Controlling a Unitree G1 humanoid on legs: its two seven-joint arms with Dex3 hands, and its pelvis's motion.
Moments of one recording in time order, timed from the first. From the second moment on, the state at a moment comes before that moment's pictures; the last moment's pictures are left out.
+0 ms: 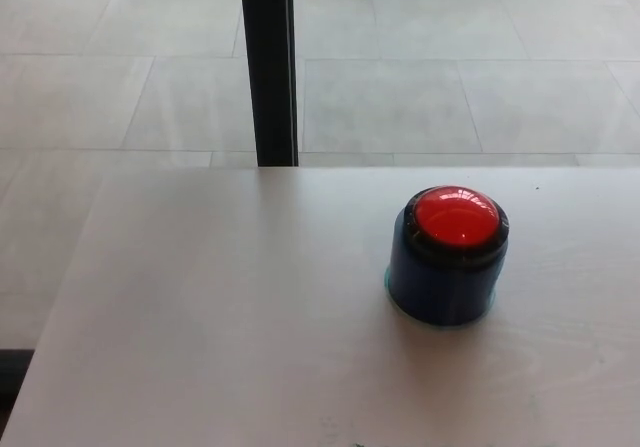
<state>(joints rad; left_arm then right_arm) -0.12 0.62 0.45 1.05 -0.17 0.08 -0.36 0.16 -0.60 -0.49 0.81 0.14 -0.04 0.31</state>
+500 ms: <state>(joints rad) -0.13 0.62 0.57 1.06 -0.27 0.12 -0.37 -0.02 -0.79 -0.80 0.92 0.29 0.08 0.22</state>
